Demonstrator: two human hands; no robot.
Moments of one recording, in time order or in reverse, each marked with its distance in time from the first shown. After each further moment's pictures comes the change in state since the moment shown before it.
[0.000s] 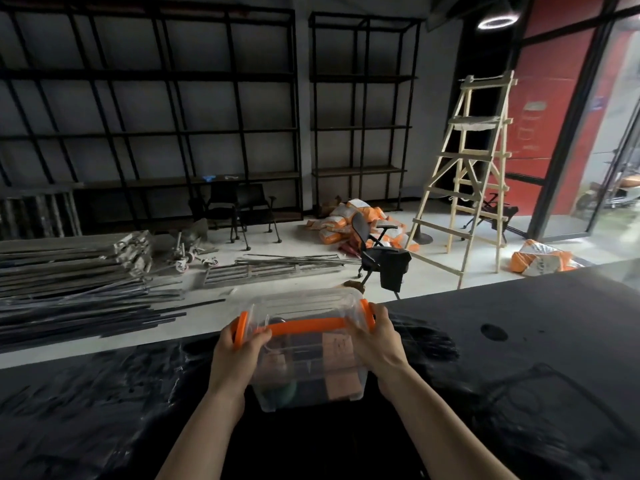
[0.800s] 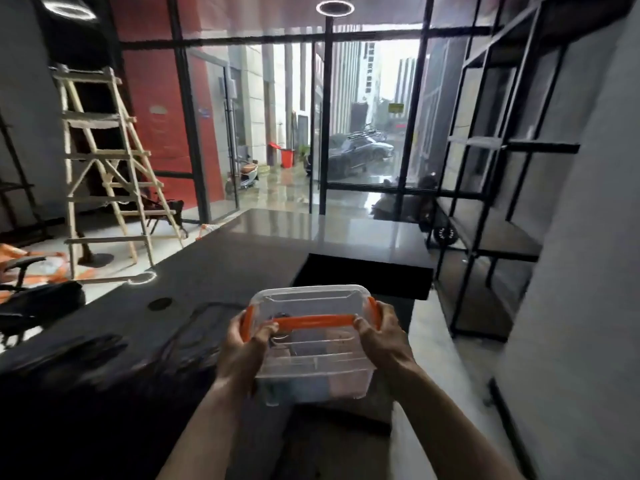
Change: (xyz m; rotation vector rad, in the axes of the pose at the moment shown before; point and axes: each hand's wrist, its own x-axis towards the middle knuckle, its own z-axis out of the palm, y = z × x) left_hand -0.311 -0.065 0.295 0.049 -1.183 0.123; right_hand -0.290 0.213 -0.285 0.077 0.994 0.425
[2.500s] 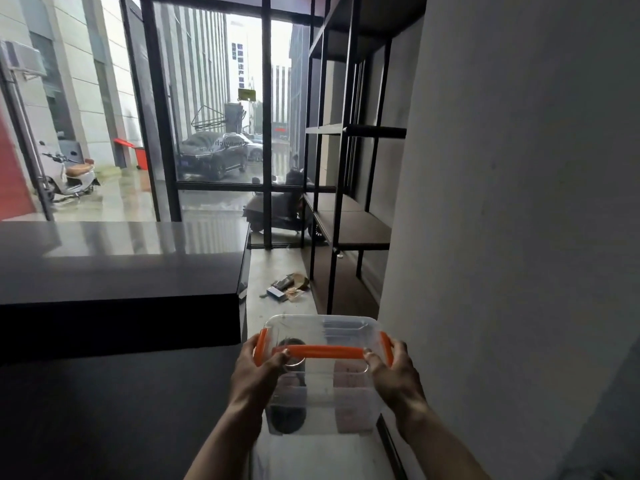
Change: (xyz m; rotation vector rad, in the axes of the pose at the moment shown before) left_hand 0.163 -0.169 0.616 -0.023 -0.471 0.025; right_hand 0.357 0.332 -0.324 0.084 0.391 0.285
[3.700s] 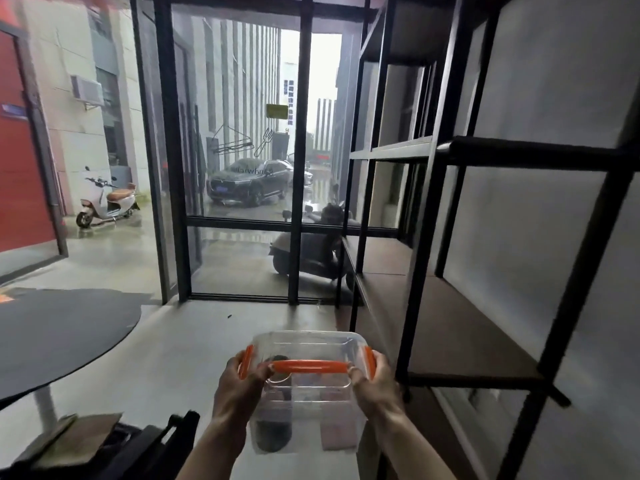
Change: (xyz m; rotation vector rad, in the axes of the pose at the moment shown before) left_hand 0.923 0.008 0.167 0.005 0.196 -0.057; right_hand 0.909 -0.235 0.301 0.035 -0.143 -0.171
